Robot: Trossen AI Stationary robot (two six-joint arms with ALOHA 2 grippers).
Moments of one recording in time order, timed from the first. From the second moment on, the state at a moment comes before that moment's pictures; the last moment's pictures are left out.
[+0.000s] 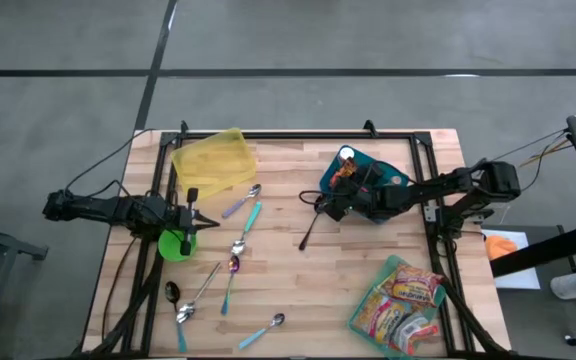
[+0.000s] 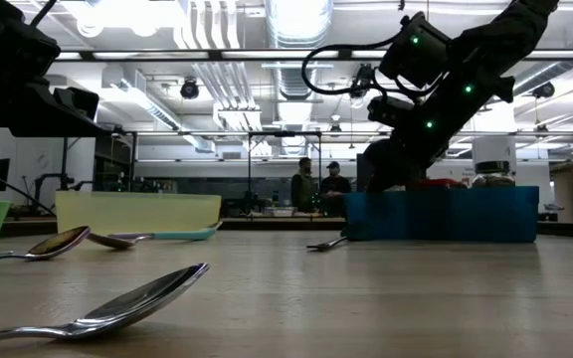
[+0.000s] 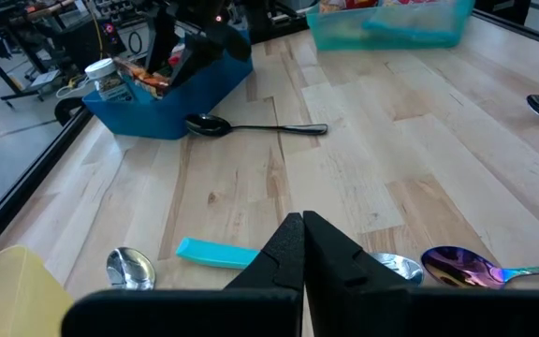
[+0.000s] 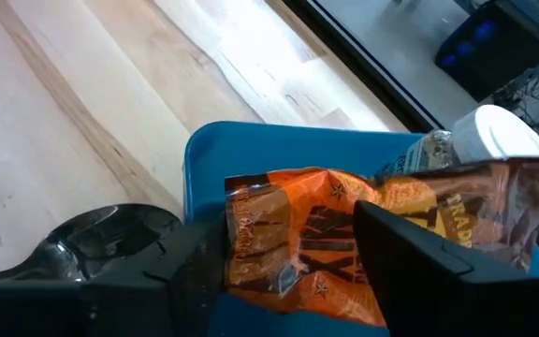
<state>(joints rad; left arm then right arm) -0.15 0.10 0.11 -0.36 -0.14 0.20 -0.07 1.52 0.66 0.00 0.70 0.26</state>
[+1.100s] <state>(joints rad) -0.15 0.10 0.11 -0.36 -0.14 0.20 -0.01 1.38 0.70 0.06 0.53 0.29</state>
